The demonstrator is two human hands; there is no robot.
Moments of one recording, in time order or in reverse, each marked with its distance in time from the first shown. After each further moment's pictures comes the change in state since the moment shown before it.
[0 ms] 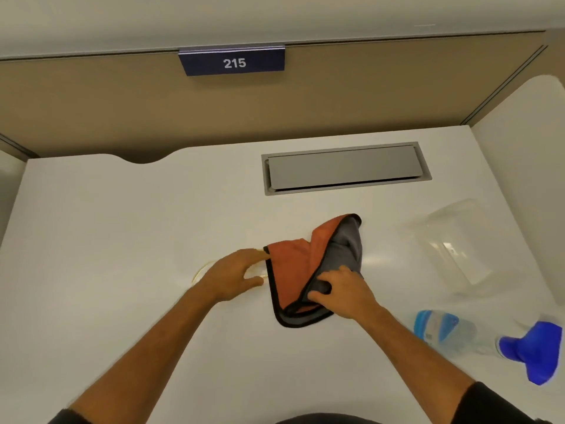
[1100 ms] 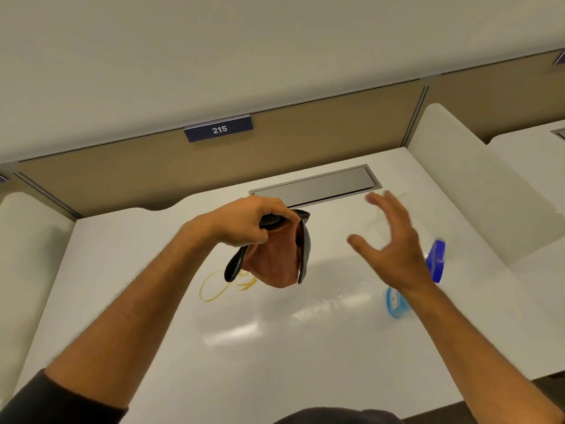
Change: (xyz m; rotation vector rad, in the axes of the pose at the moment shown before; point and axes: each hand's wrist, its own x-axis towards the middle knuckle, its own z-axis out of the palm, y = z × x) left_hand -0.086 0.255 -0.143 0.234 -0.065 0.289; right_hand -0.199 -0.018 -0.151 0.478 0.869 -0.220
